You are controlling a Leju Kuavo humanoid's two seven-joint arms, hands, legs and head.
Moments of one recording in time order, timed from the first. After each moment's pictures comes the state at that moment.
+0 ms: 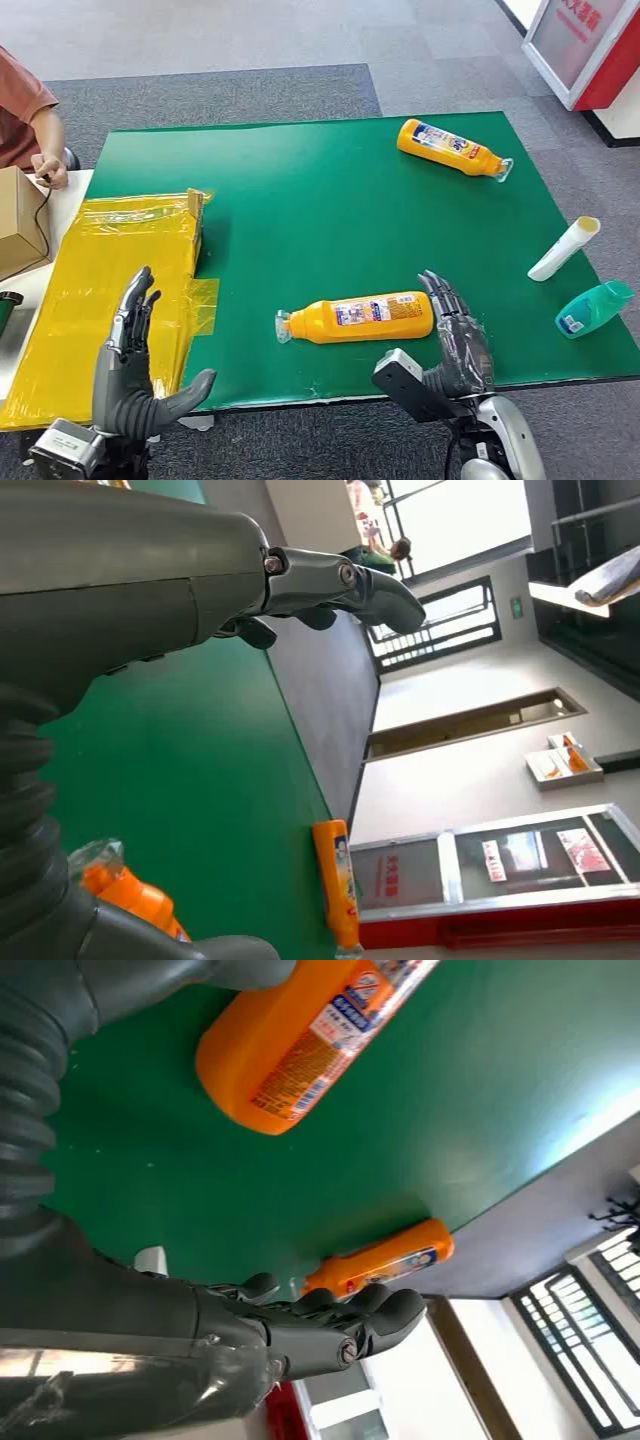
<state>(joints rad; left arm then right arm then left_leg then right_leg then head) 0.25 -0.06 -0.28 -1.95 -0.25 0.08 -0.36 0.18 -0.12 0.28 -1.82 1.04 -0.14 0.08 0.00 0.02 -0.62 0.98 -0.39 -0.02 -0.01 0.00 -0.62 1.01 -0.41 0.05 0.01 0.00</state>
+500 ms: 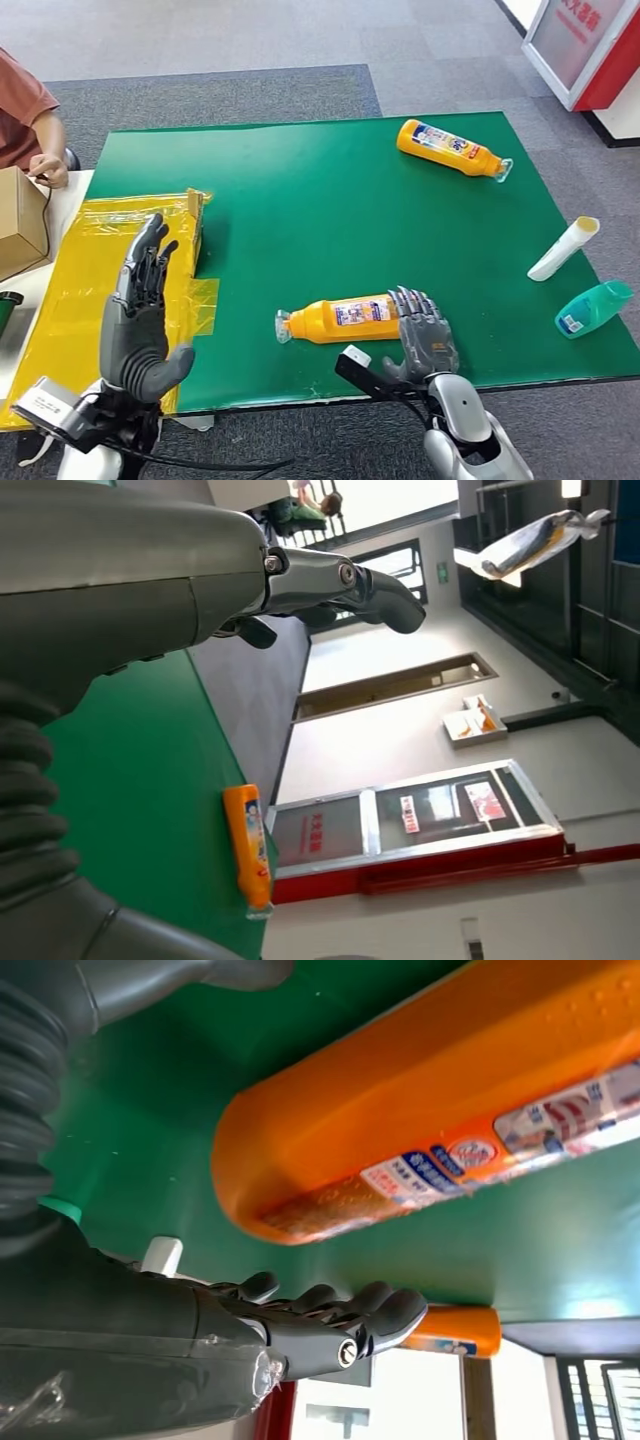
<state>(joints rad) 0.07 -0.08 -0.33 -1.94 -0.16 -0.01 -0.32 -0.01 -0.11 0.38 -1.43 1.30 -0.10 0.20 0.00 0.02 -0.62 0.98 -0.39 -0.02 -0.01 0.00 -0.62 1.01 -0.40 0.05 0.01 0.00</state>
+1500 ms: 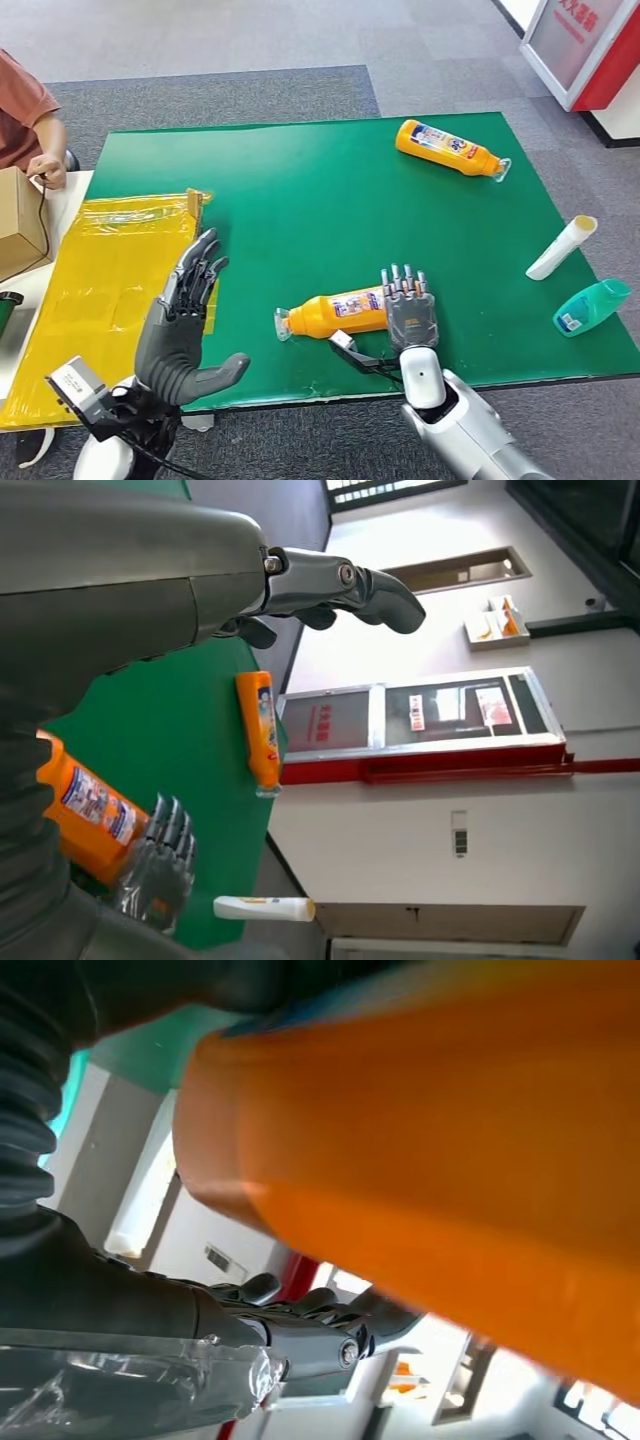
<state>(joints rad) 0.06 -0.07 -0.37 -1.87 0.01 -0.15 -0.28 -0.32 -0.13 0.66 -0.94 1.58 -0.21 0.49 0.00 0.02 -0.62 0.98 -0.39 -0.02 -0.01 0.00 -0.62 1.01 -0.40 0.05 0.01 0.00</state>
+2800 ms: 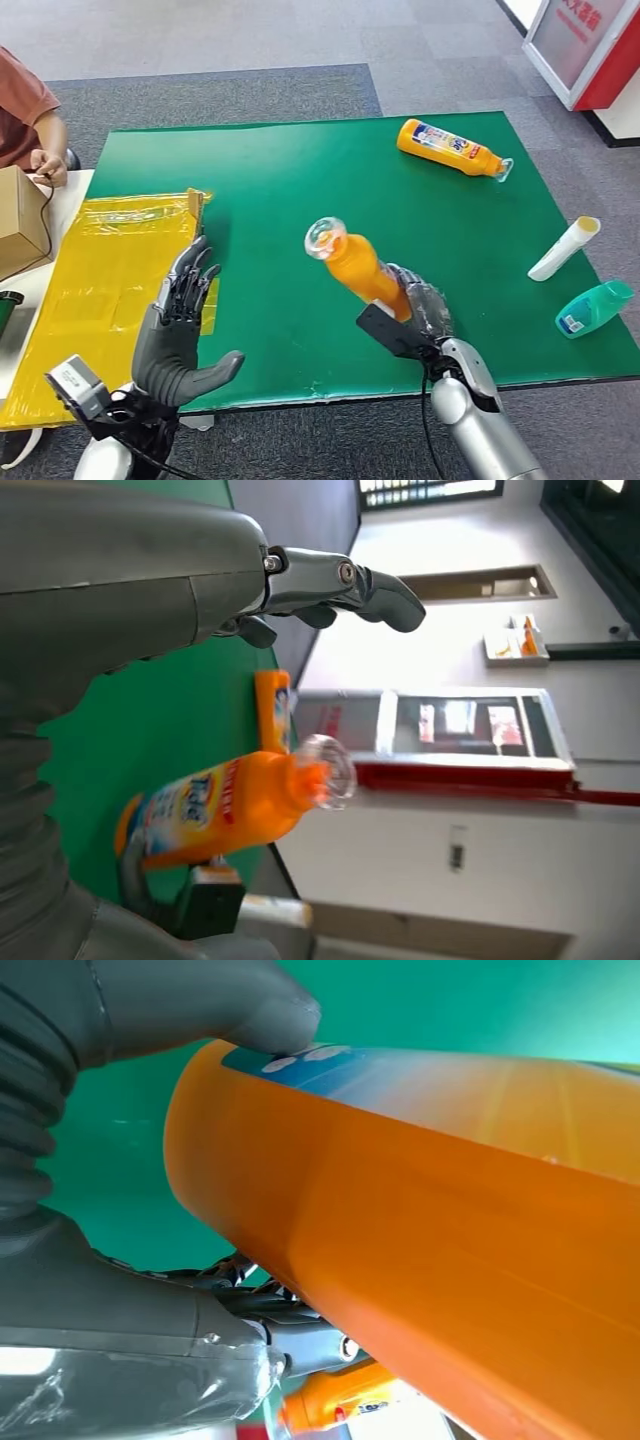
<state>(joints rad) 0.10 -0.07 -0.34 -1.85 0.08 -0.15 -0.30 -0.17 -0.08 0.27 -1.24 0.78 -0.15 -0.08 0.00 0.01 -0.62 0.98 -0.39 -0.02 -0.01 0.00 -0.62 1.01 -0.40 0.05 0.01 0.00</state>
